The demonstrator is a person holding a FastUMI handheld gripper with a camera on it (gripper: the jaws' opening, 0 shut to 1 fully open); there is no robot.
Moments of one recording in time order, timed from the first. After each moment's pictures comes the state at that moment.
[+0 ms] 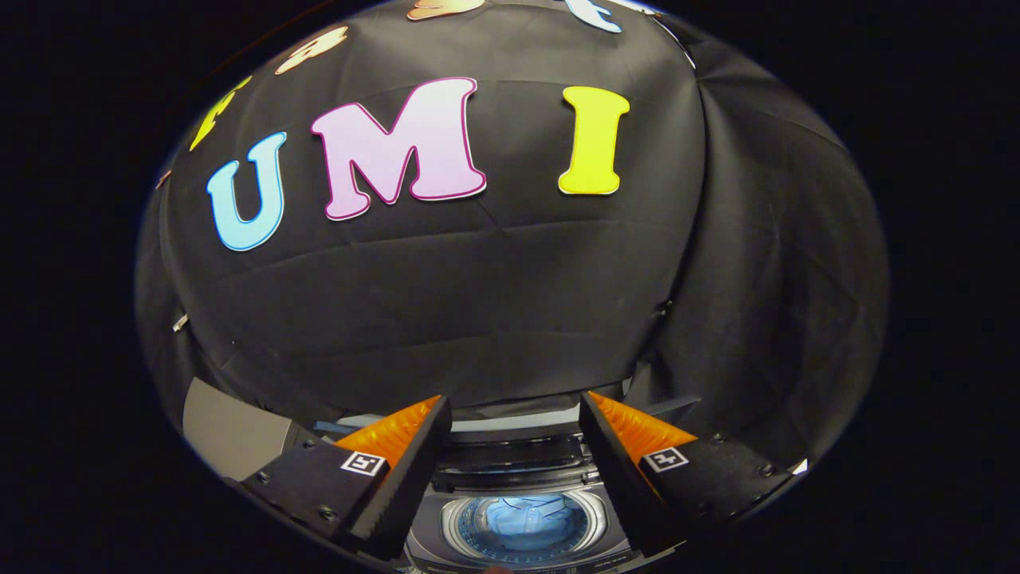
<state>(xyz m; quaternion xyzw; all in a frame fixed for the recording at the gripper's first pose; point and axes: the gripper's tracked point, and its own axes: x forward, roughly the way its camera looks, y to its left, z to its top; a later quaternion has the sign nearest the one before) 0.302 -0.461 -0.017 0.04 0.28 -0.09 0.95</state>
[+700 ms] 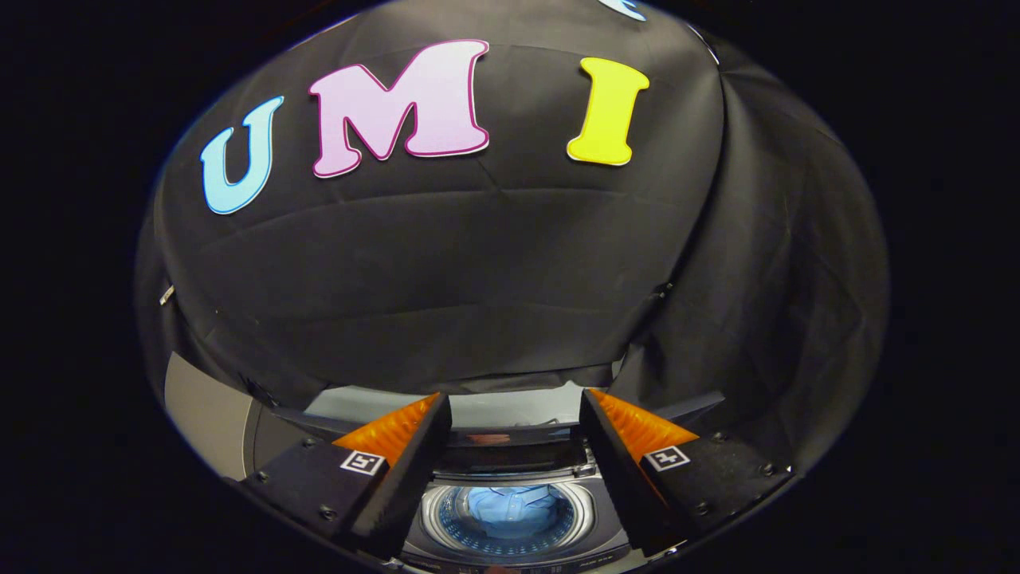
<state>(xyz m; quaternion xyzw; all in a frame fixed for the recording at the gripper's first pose) 0.305 -0.465 -0.057 0.01 0.33 -0.10 0.94</state>
